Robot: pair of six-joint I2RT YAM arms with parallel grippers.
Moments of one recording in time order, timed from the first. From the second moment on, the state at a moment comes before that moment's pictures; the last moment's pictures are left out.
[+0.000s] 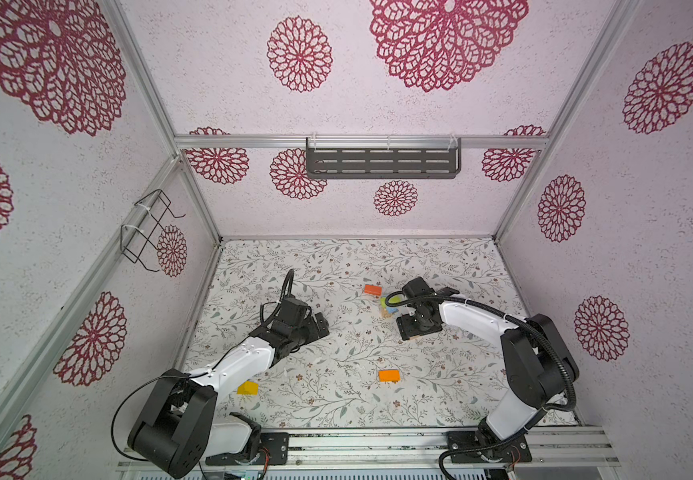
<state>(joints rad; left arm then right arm) -0.45 1.34 0.64 -0.17 0.02 -0.79 0.52 1.70 1.09 -0.72 0.07 0.23</state>
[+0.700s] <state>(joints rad) -0.45 1.46 0.70 -0.17 0.04 -0.76 0.47 1.80 1.13 -0.72 0.04 0.17</state>
